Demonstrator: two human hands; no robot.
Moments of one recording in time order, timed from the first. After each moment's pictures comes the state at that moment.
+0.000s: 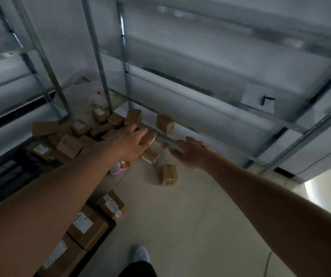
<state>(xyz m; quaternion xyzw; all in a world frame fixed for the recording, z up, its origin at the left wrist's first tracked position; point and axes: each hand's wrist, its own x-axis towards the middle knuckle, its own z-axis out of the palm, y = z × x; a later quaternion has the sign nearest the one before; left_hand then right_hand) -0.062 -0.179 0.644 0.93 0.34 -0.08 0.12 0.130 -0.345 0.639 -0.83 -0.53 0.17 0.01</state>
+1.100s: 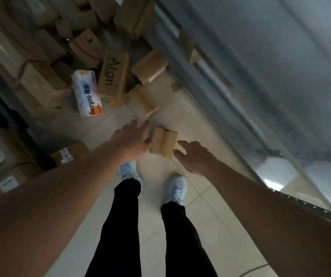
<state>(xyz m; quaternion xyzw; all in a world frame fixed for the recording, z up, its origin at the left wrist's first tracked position) 0.302 0.027 0.209 0.78 0.48 -0.28 0.29 0.499 -0.085 0.180 -0.72 -0.47 0.49 -0.13</state>
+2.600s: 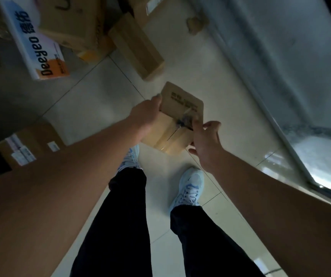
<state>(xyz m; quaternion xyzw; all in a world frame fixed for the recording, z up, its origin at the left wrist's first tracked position) 0.327 0.067 -0.113 0.45 0.66 -0.12 0.59 0.459 -0.045 -0.120 -0.80 0.05 0.55 0.22</state>
